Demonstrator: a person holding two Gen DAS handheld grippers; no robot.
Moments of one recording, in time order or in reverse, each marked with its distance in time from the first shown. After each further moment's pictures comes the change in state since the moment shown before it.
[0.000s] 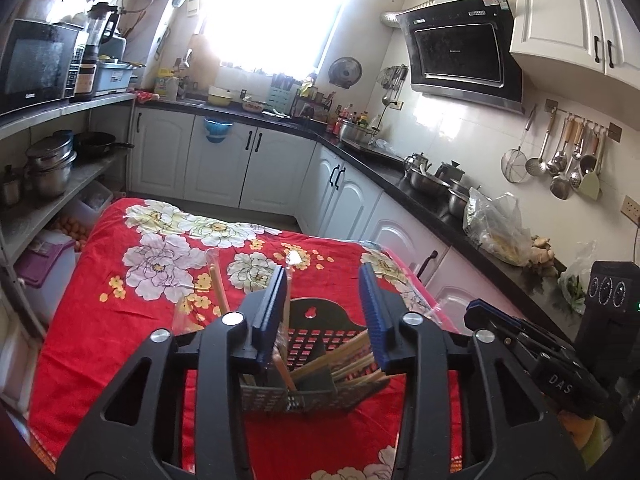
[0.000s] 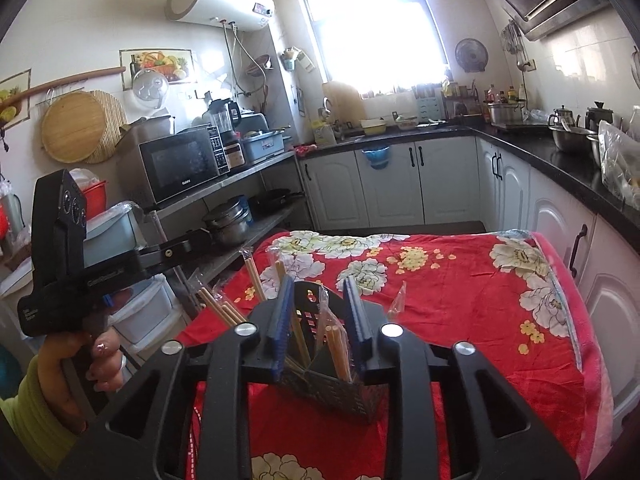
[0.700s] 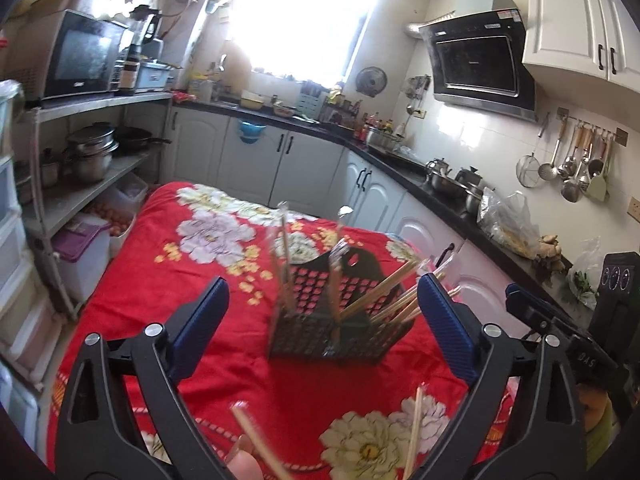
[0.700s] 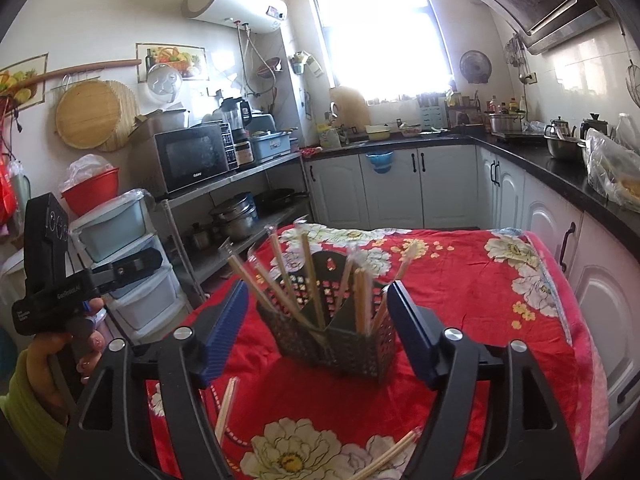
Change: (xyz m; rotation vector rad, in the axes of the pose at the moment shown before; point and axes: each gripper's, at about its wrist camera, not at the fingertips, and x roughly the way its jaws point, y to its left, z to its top) left arm -0.083 0.030 -0.054 -0.040 -0.031 0.097; right arm -0.044 0.032 -0.041 -0.042 -0.014 0.000
